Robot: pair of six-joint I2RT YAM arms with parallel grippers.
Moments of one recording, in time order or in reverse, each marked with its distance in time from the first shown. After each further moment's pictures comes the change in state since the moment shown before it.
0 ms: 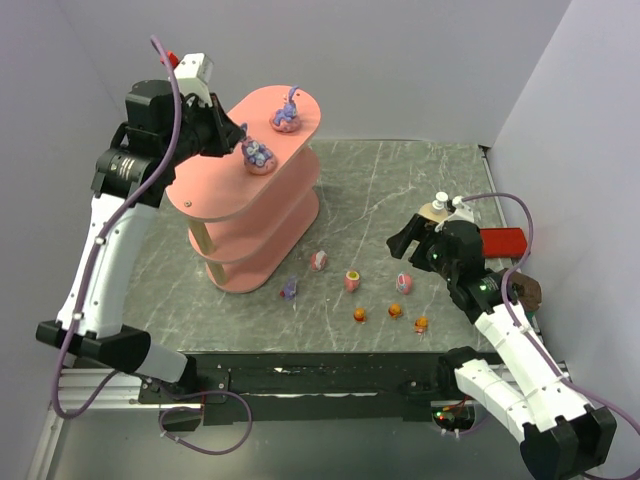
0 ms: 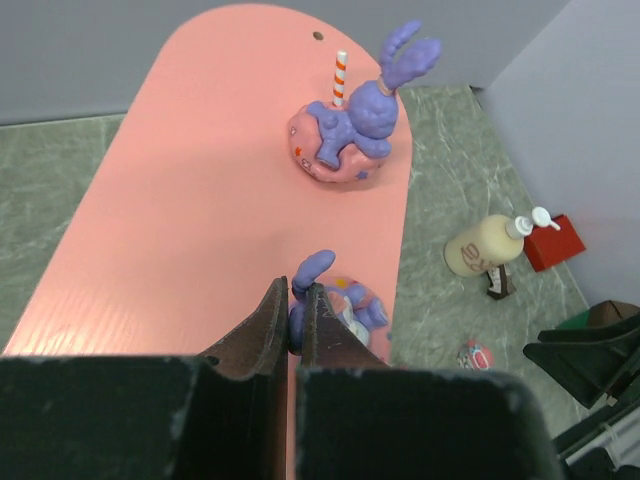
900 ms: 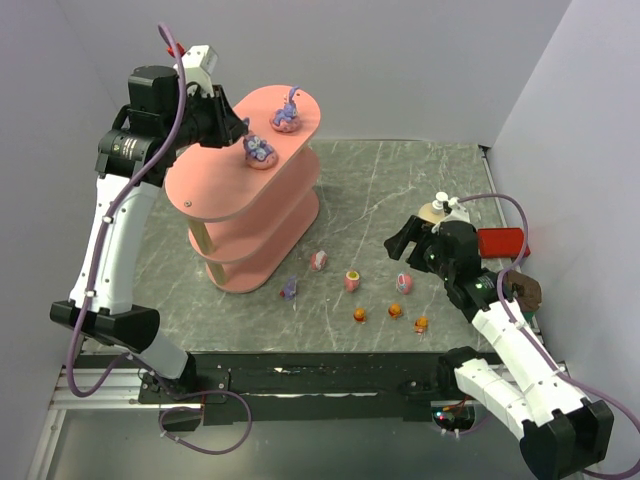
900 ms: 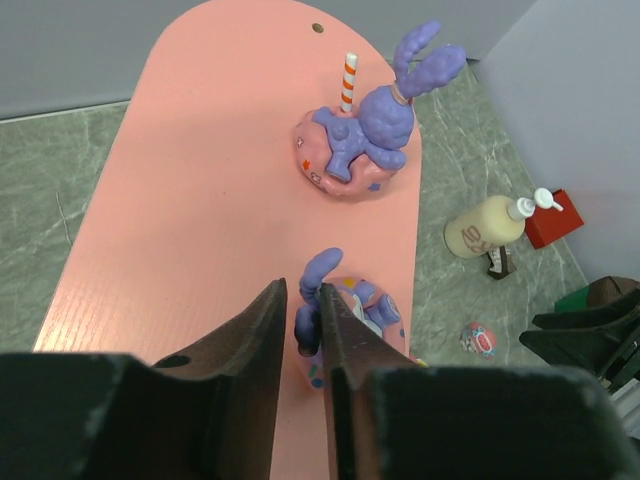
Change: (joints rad) left arm 0.079 0.139 0.140 -0.080 0.141 0.043; right arm 0.000 0.022 -0.027 0.035 -0.020 0.000
